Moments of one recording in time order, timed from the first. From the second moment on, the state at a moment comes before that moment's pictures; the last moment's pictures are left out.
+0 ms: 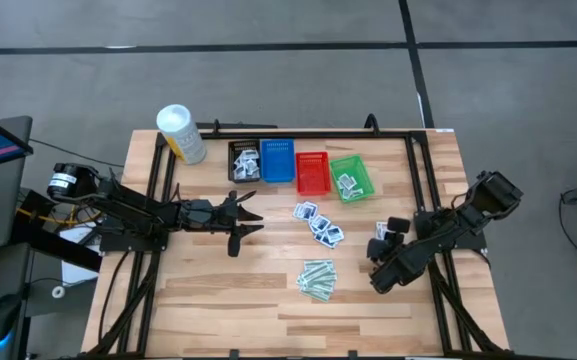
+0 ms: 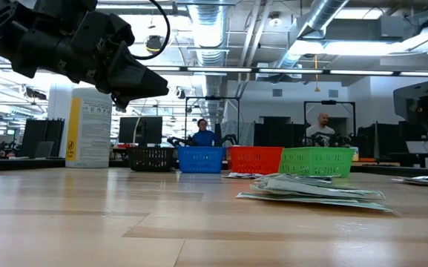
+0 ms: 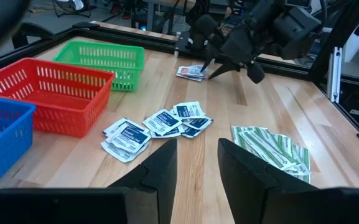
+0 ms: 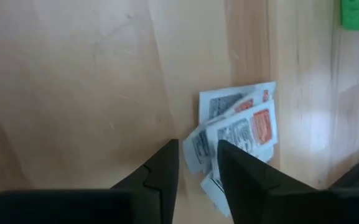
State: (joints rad) left arm -0.14 1.30 0.29 0.78 -0.19 -0.16; right arm 0.67 1.57 0.68 -0.97 0.40 0.88
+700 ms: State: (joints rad) left arm -0.14 1.30 0.29 0.78 -0.19 -0.16; right arm 0.67 1.57 0.68 -0.98 0.39 0.88
